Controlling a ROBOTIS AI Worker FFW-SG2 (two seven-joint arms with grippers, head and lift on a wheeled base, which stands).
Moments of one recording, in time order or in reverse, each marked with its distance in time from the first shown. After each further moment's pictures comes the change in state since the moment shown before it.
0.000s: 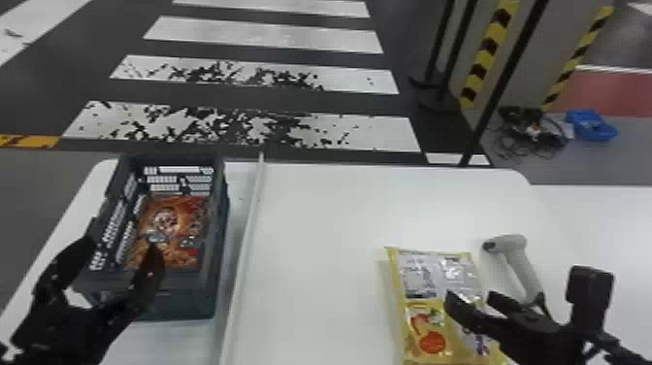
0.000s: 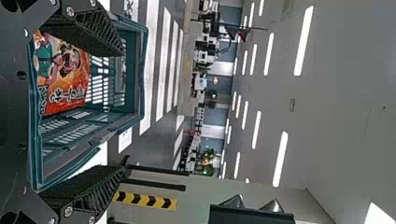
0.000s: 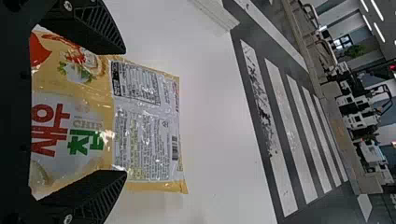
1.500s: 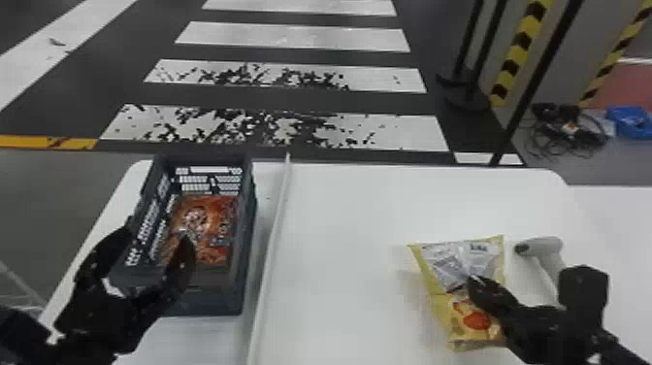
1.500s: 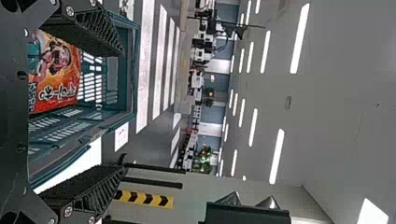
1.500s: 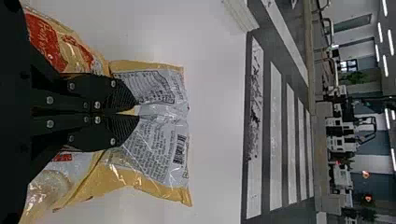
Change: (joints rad) left arm 0.001 0.008 0.001 -0.028 0.005 0.013 0.002; right arm -0.031 -0.039 0.154 0.095 0.218 -0.243 -0.043
